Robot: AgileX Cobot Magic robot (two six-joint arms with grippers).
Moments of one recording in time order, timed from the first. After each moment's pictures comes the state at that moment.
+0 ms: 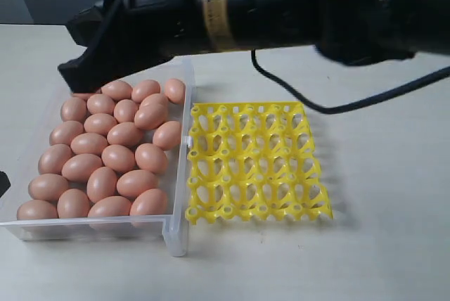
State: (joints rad) left arm -0.39 0.00 0.00 0.00 0.18 0.09; right arm 0.87 1.57 -1.20 -1.75 -0.29 1.67
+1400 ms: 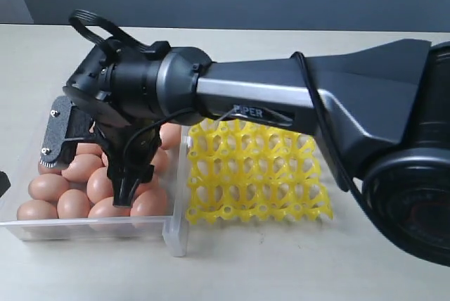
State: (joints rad) left arm -0.39 0.00 0.00 0.00 0.18 0.09; right arm 1.04 2.25 -1.80 -0.28 0.94 -0.41
